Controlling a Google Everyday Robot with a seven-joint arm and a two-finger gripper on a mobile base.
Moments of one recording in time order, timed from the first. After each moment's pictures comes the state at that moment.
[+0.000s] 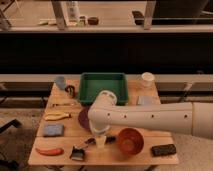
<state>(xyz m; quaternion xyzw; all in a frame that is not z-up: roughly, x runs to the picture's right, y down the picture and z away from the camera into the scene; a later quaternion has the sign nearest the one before) -0.043 0.221 0.712 -0.30 -0.12 -0.13 0.94</state>
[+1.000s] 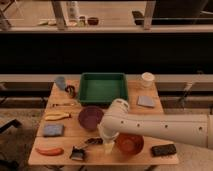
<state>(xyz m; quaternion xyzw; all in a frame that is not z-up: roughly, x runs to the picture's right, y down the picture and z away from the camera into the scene) -0.010 0.253 0.728 -0.30 -0.15 -0.11 0.93</state>
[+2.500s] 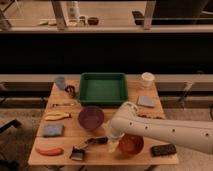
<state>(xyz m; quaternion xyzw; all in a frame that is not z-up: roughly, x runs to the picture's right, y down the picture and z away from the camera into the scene) 0.011 0.253 0.756 -0.29 -0.17 -0.07 0.94</state>
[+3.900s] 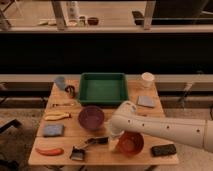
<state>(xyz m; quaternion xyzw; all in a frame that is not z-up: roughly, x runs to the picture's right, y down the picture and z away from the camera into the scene) 0.014 0.256 0.790 -0.30 -0.16 -0.07 0.94</state>
